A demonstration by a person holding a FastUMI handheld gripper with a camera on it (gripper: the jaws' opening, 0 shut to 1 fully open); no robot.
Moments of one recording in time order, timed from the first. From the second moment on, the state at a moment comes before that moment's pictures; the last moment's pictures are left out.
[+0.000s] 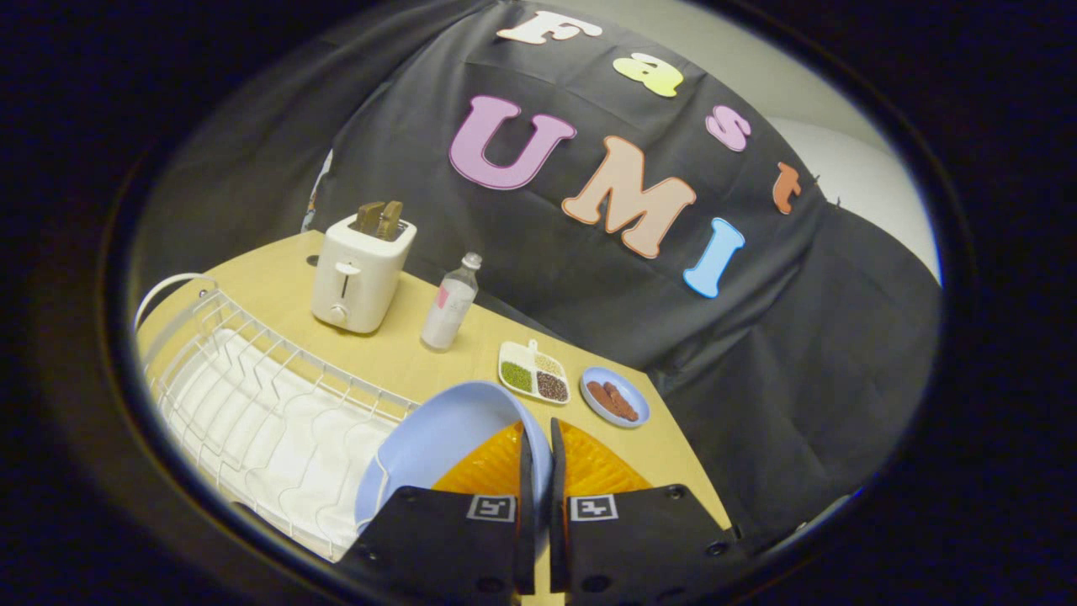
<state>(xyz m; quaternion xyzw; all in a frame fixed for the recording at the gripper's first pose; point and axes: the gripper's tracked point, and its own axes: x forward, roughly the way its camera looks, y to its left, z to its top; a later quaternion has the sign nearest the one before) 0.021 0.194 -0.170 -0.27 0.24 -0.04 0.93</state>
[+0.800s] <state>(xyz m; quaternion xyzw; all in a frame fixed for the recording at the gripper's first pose) 0.025 0.201 -0.158 -0.30 0.25 -0.01 0.92</state>
